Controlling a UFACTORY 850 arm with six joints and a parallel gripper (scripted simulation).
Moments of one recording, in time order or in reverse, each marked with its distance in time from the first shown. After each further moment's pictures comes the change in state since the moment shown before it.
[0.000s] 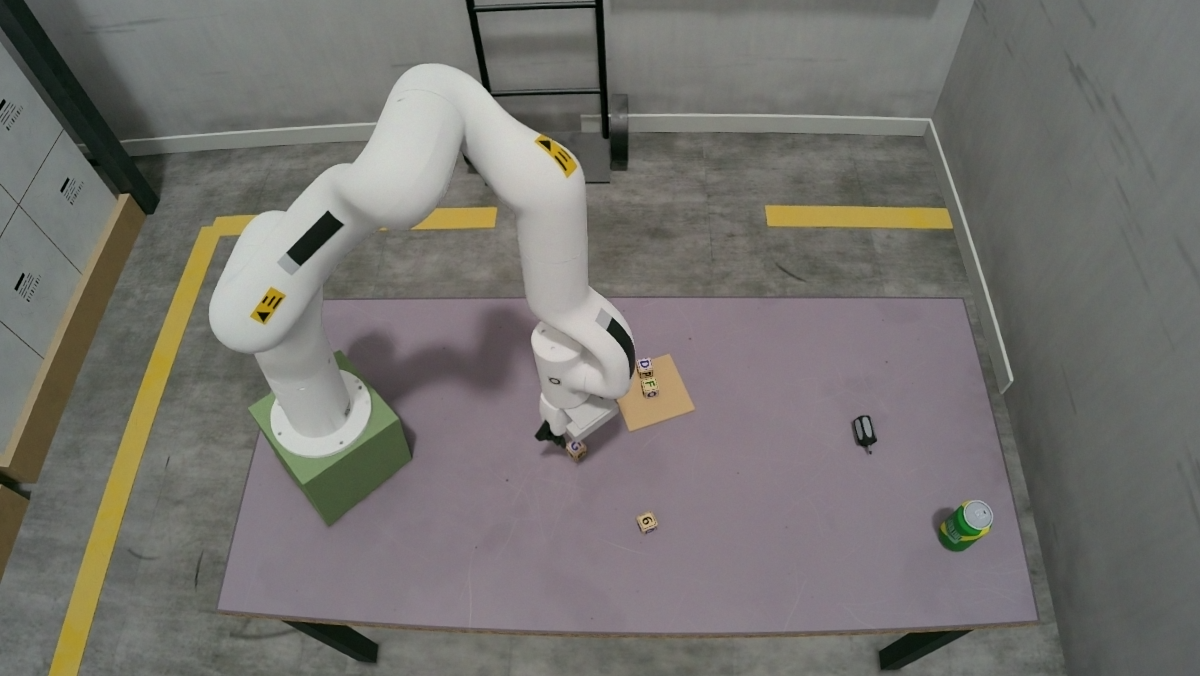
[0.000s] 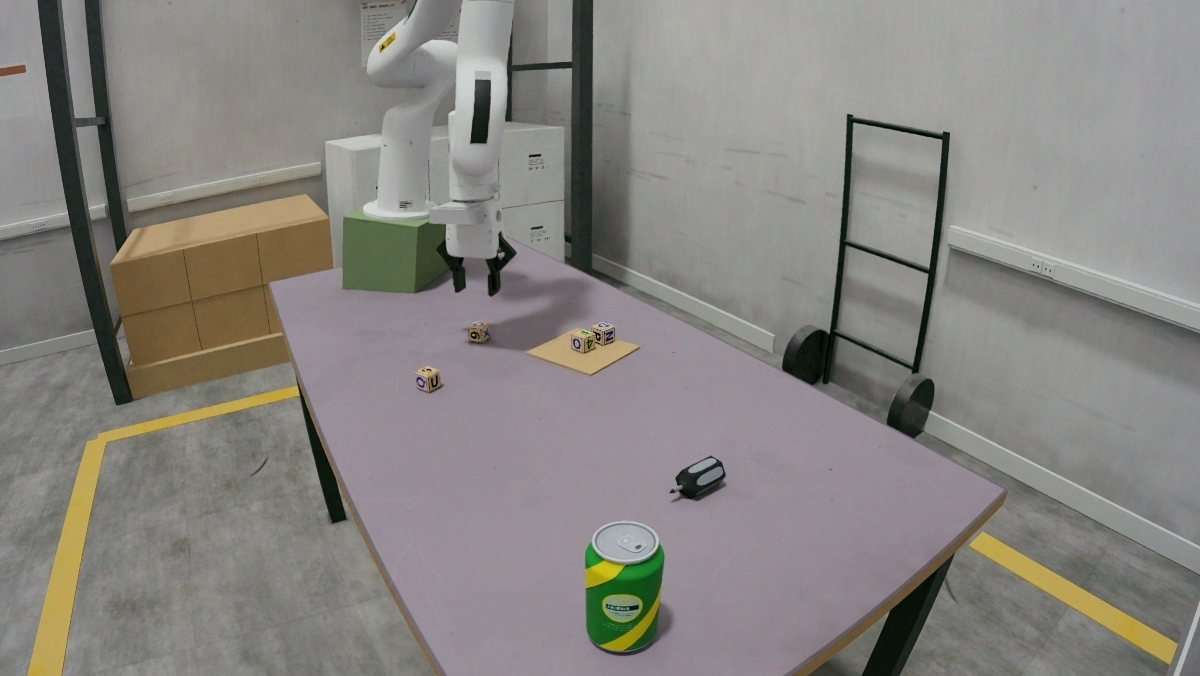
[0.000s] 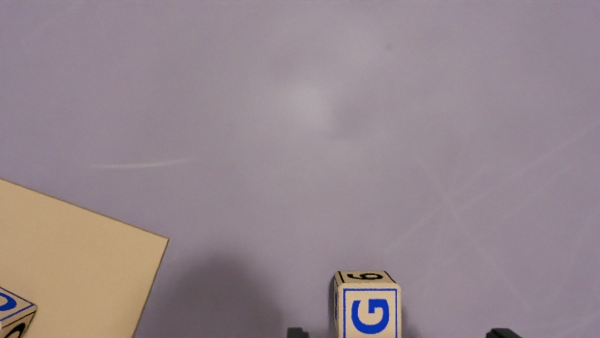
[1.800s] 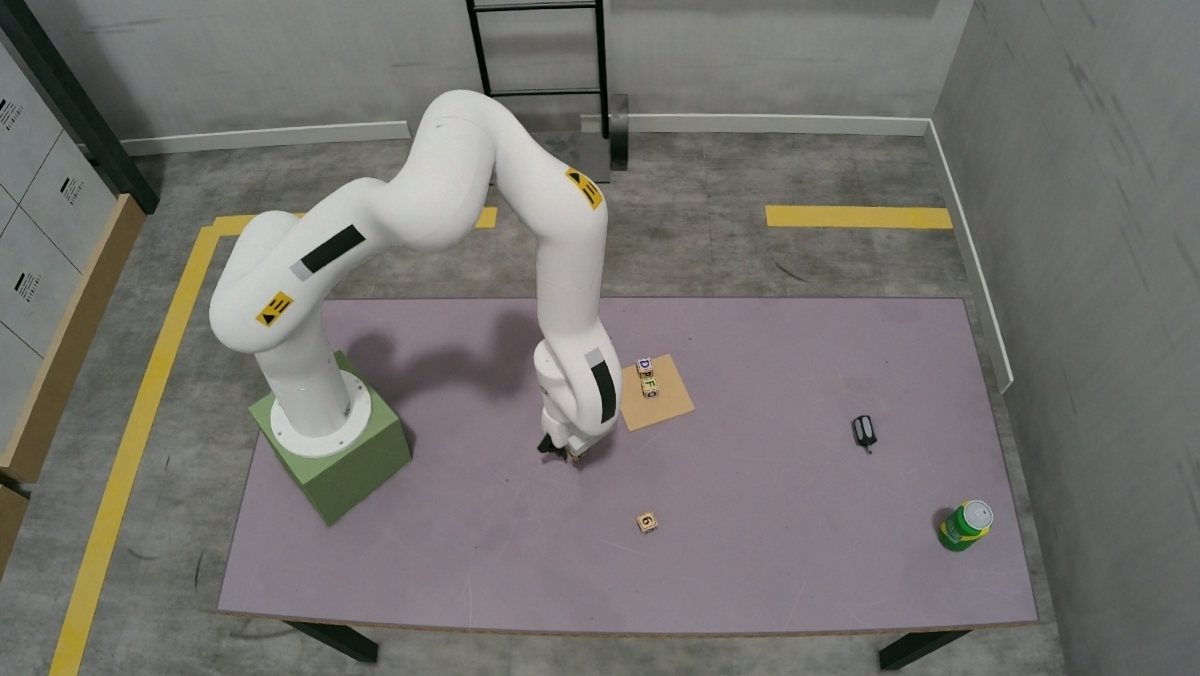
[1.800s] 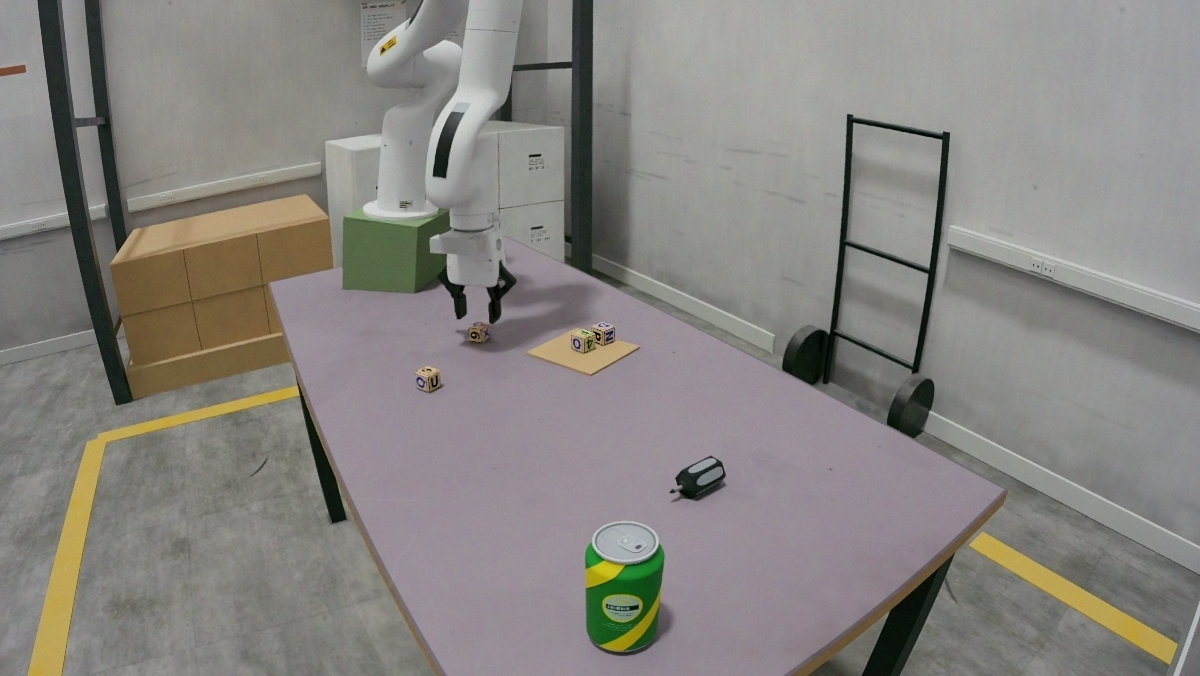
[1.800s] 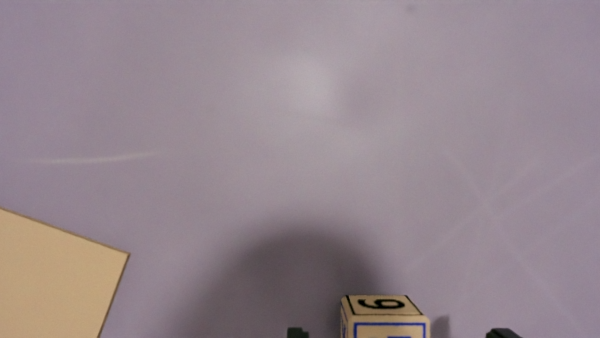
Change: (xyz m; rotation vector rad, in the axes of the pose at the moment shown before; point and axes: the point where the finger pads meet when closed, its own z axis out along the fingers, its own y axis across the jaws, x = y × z) arm -0.001 0.001 0.052 0.001 0.001 0.000
